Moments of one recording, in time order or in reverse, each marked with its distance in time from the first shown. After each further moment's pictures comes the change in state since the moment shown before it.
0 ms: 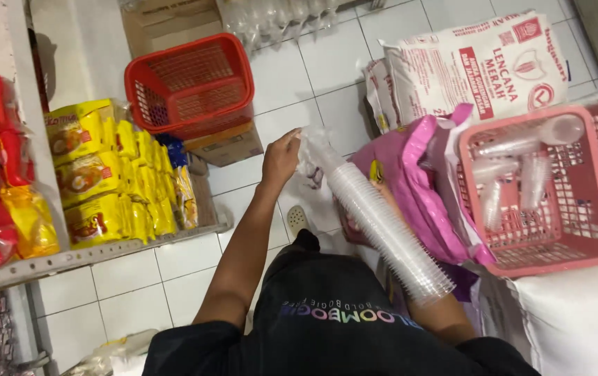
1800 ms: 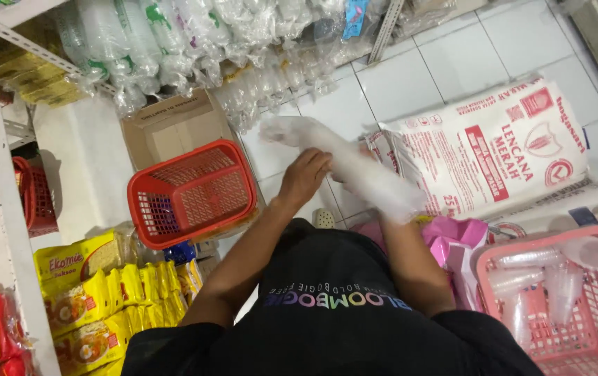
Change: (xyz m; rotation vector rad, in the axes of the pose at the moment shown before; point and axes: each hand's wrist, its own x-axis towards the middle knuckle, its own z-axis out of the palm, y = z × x) left_hand 0.267 0.039 0.032 0.098 -0.100 0.544; right_hand 0.222 -0.298 0.003 -0.270 -0.044 -0.161
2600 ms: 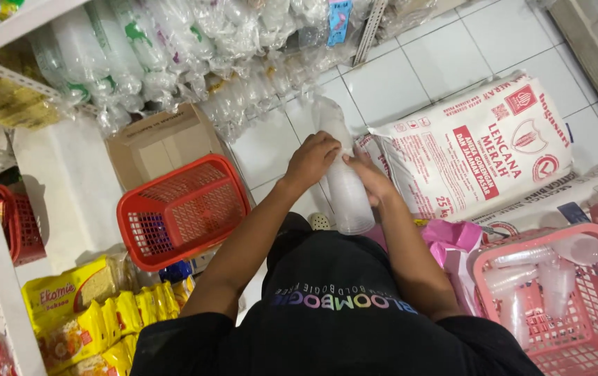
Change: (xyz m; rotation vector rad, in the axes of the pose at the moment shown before) left_hand 0.074 -0.015 0.020 -0.022 -0.262 -0.094; right_hand 0.020 -0.027 0.022 -0.664 0.923 0.027
